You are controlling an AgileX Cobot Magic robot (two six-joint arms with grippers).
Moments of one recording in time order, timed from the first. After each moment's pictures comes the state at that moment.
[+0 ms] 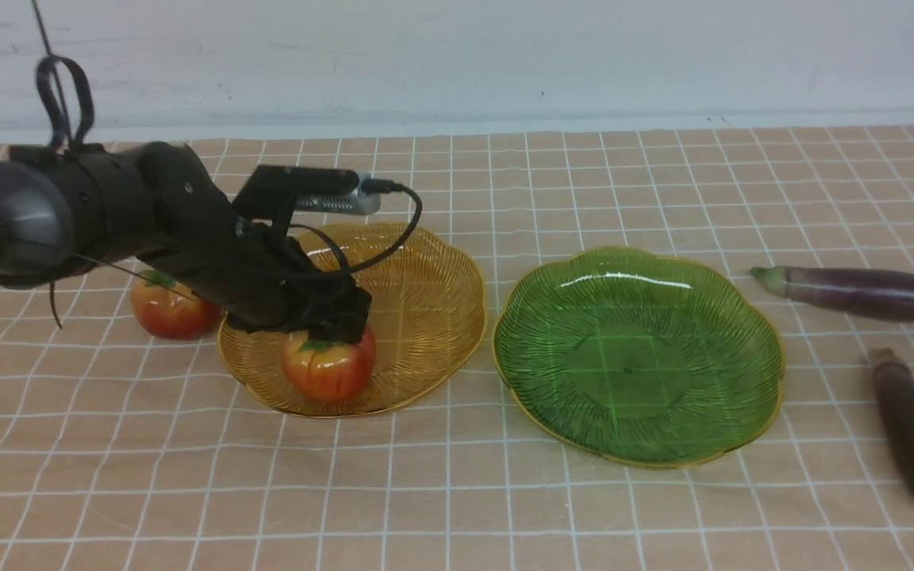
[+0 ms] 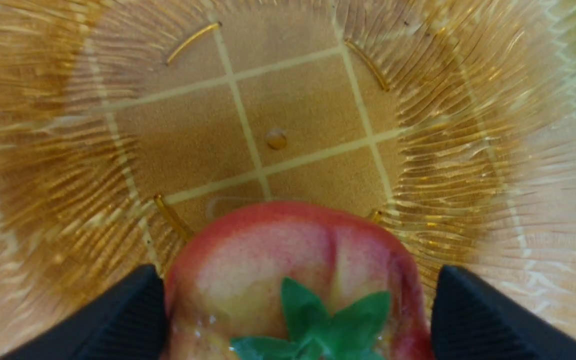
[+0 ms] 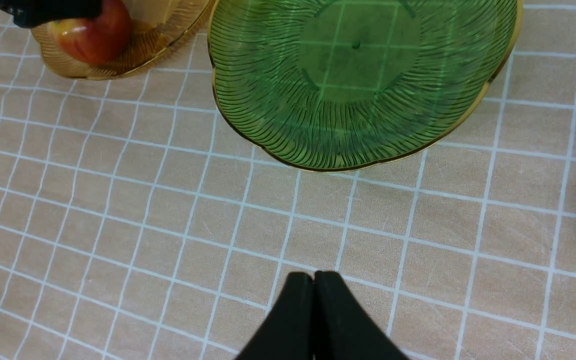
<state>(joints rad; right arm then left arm) -0.08 0.94 -0.93 0.54 1.25 -0.32 -0.22 1.86 -1.25 -0.40 0.57 0.28</state>
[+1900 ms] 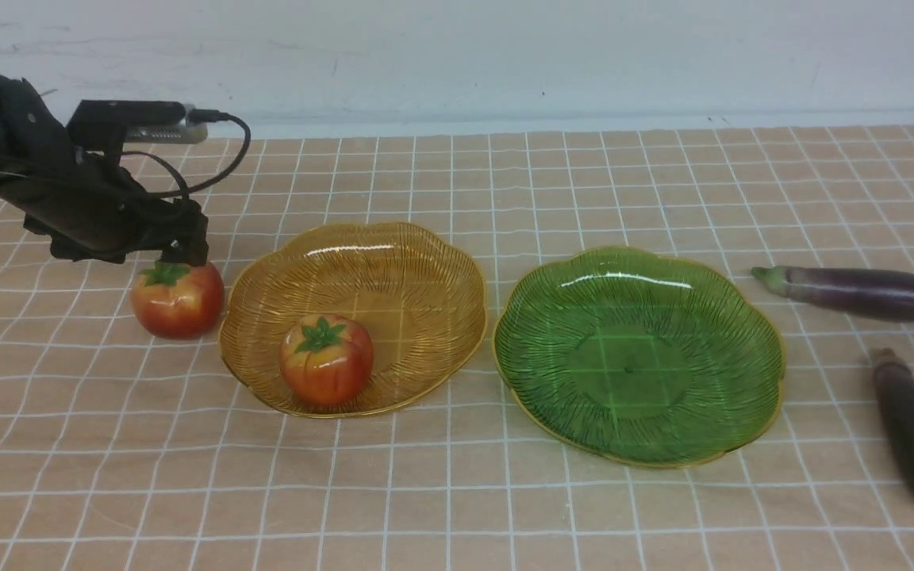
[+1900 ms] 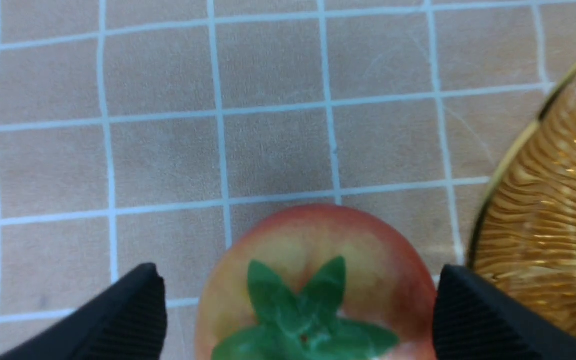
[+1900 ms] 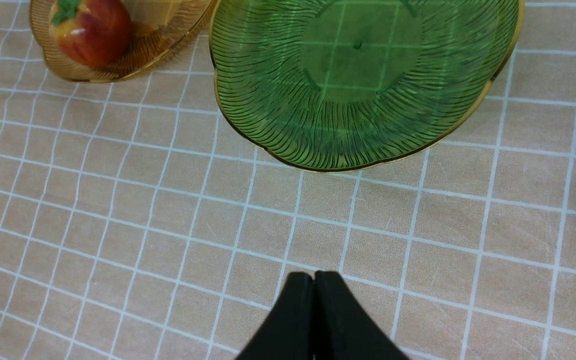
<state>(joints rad) -0.08 0.94 -0.93 0.55 1.25 -0.30 0.09 2.01 -1.50 -0.24 0.60 0.27</state>
